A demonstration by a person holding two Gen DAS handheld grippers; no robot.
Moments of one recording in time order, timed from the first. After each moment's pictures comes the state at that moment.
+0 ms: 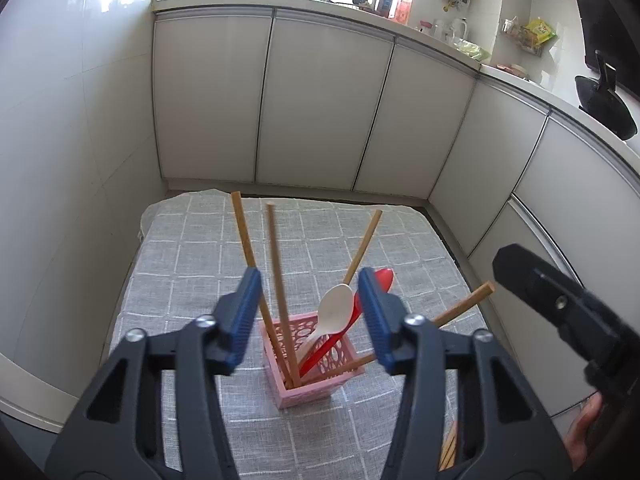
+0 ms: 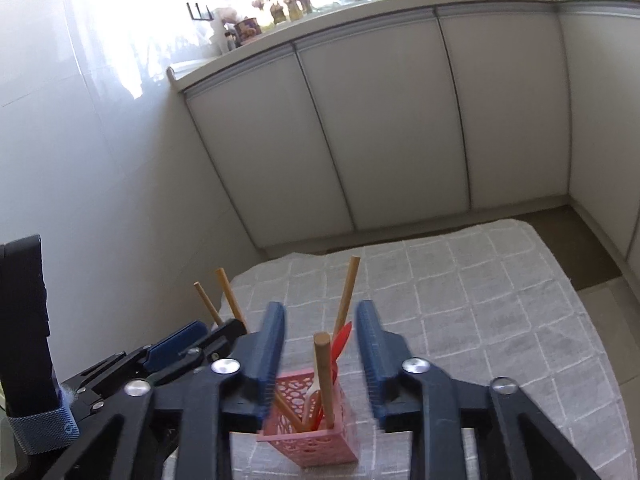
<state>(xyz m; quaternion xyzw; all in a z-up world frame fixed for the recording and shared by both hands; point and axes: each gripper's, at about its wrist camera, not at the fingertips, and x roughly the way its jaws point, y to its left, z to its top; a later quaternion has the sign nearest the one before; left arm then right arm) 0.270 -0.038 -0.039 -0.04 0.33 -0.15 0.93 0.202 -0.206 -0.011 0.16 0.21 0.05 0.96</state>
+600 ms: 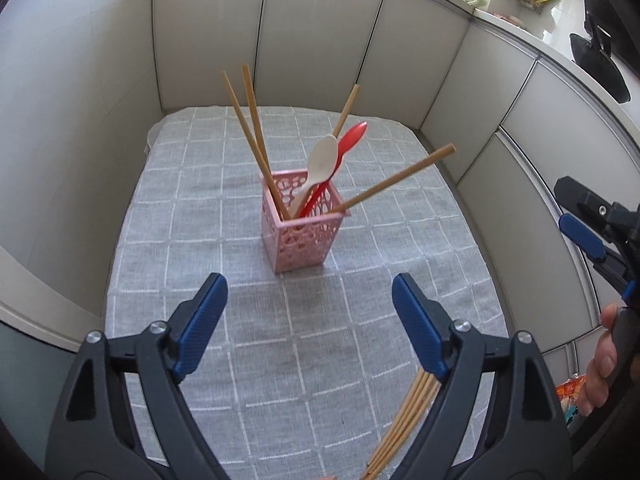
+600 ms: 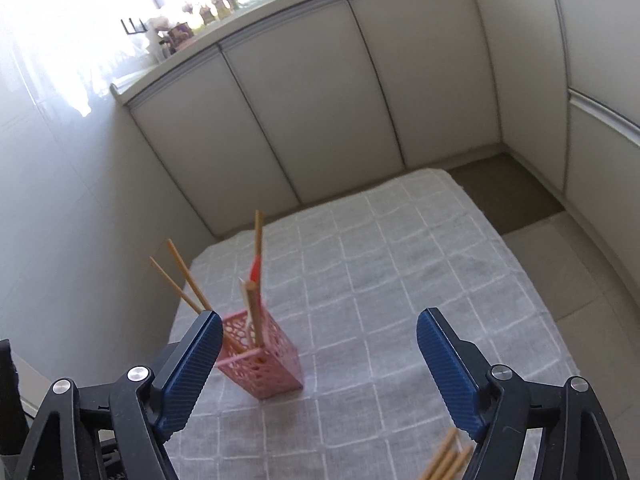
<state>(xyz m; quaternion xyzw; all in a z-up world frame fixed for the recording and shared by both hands) 0.184 -0.016 -0.068 -0.03 0.45 -0.16 0.88 0.117 -0.265 -0.031 0.21 0.28 -0.03 0.94</state>
